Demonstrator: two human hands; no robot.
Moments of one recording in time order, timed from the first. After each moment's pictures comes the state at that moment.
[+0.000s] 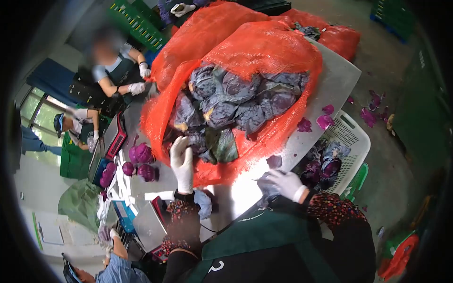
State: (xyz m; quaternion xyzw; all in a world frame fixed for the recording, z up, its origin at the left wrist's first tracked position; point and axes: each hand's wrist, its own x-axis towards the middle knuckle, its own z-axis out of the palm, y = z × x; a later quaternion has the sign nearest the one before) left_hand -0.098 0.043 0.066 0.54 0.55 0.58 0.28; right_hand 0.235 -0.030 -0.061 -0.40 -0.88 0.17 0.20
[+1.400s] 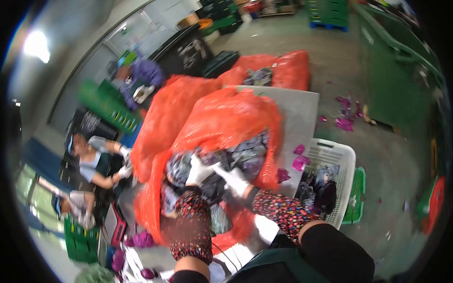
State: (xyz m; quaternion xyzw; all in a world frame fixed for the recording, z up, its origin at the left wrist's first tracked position) left_hand 0.019 0.308 0.035 0.77 0.56 0.26 0.14; right_hand 0.158 0.196 0.032 -0.41 -0.21 0.66 0.59
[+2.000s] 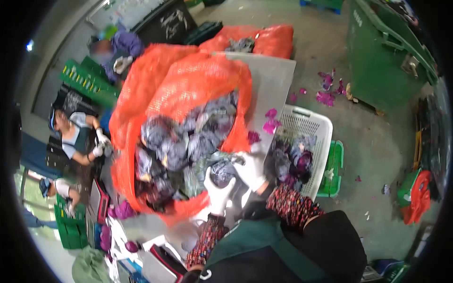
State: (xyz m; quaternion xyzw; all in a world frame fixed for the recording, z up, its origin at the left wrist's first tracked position) left_hand 0.079 0.018 -0.011 0.62 0.60 0.38 0.33; right_hand 0.232 0.035 -0.015 -0.68 -0.48 0.24 0.50
